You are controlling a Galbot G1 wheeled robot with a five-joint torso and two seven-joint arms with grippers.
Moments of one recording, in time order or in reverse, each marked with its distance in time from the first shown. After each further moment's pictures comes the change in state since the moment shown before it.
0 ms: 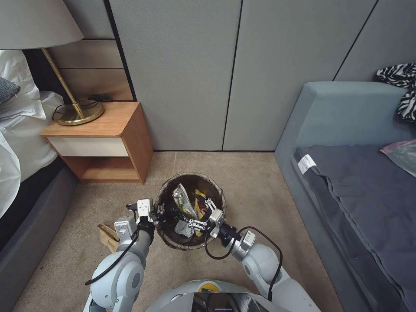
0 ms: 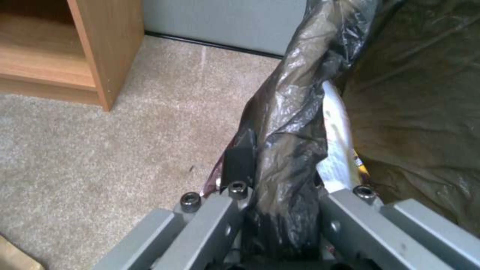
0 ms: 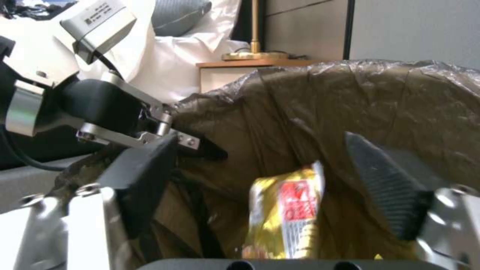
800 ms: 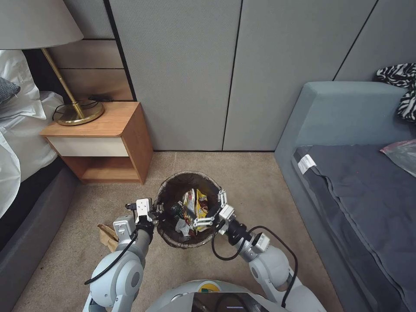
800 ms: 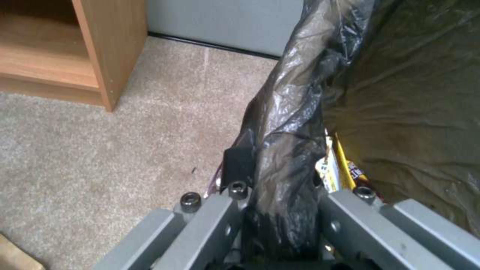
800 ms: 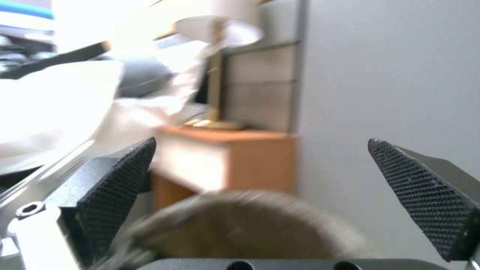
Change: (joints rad) left arm -0.005 -0.004 -0.009 0.006 -0.005 -0.002 0.001; right arm -0.075 0.010 0.061 0.164 -0.020 0.057 0.051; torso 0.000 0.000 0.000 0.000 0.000
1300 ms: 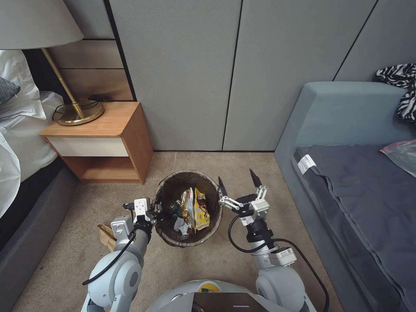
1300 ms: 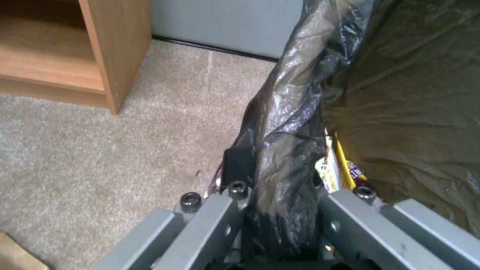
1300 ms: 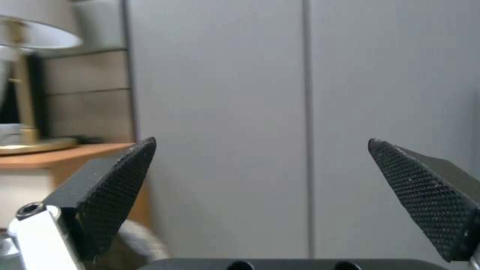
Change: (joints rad) left arm 0.006 0.003 -0.016 0.002 -0.001 -0.015 0.007; right arm -0.222 0.156 0.096 0.161 -0.191 0.052 0.508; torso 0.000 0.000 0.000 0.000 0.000
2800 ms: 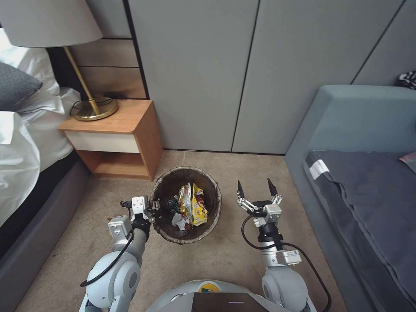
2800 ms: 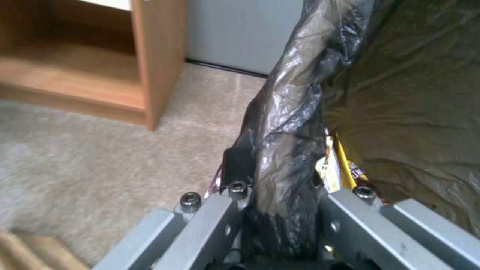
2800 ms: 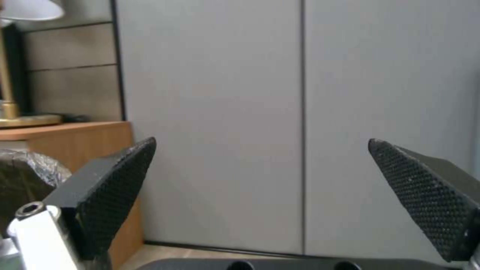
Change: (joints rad) left arm 0.002 0.003 -0.007 -0.007 0.034 -0.052 0.020; right arm 0.015 0.012 0.095 -0.097 0.041 0.046 -0.015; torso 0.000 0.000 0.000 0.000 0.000
